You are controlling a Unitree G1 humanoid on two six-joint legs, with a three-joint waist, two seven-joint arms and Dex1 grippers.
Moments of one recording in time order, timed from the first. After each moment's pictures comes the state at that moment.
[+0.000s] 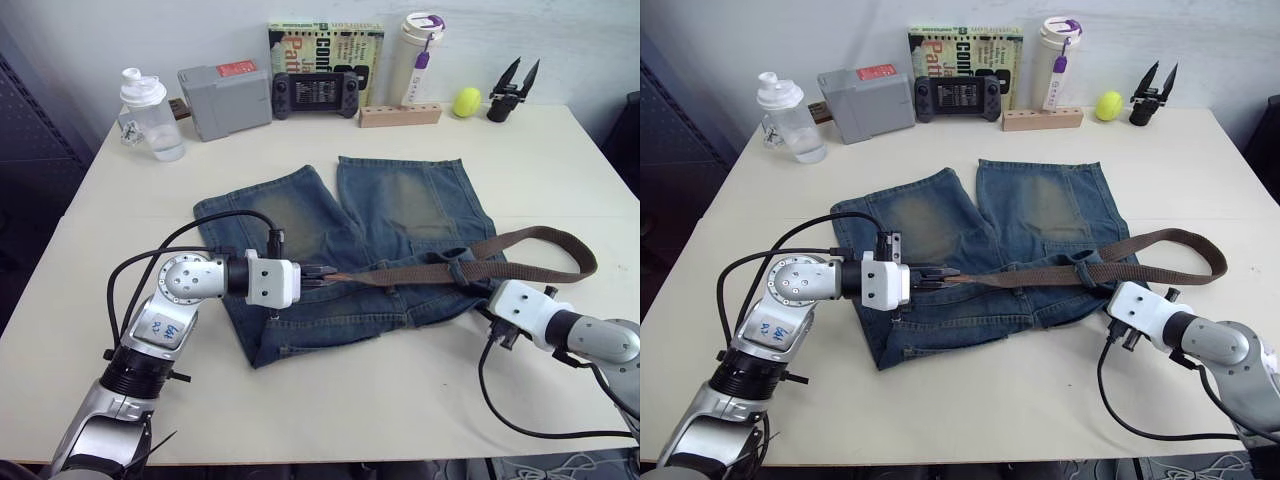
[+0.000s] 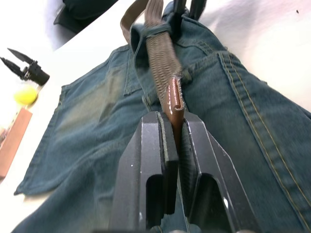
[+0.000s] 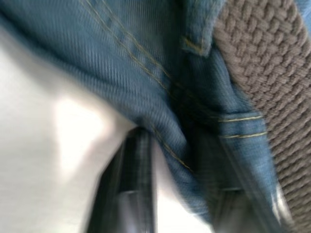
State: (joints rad) left arm -0.50 0.54 -0.21 -0.09 -0.05 -0.22 -0.96; right arm 0.05 -0.90 -0.14 -0.27 0.17 0.36 0.78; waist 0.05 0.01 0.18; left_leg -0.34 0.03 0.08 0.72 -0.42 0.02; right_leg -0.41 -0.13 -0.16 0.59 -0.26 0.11
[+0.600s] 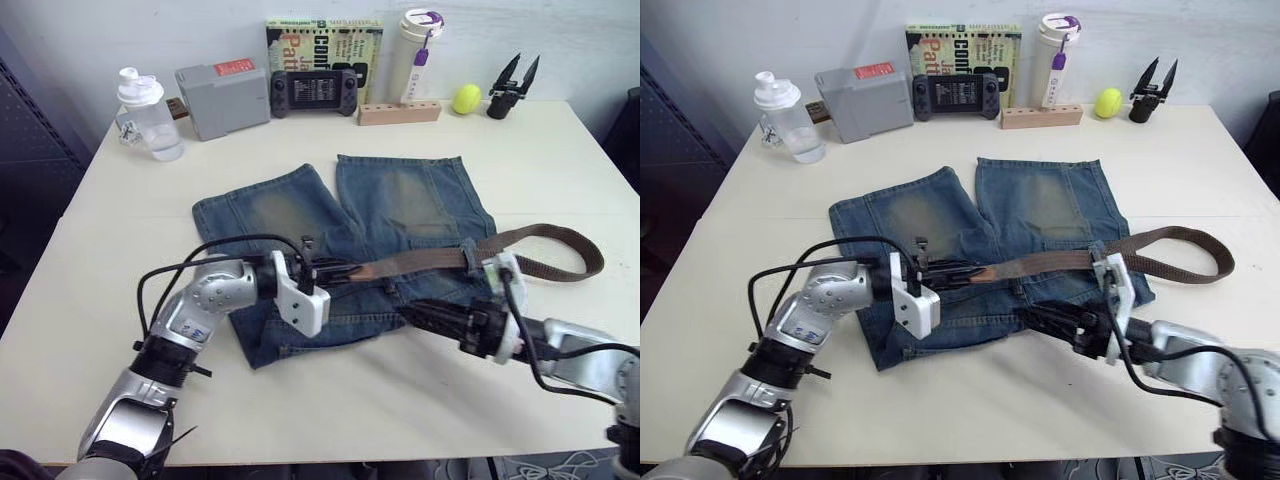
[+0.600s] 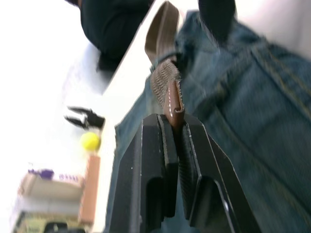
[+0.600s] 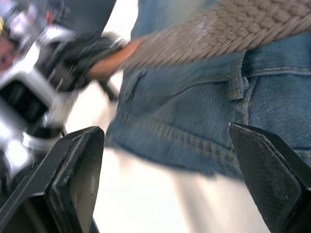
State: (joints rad) left arm -0.57 0.45 -0.29 0.07 0.31 -0.69 -0.68; right arm -0.12 -0.62 -0.33 -0.36 1.60 1.19 0.12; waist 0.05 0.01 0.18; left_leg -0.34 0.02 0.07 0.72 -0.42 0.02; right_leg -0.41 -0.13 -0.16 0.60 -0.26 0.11
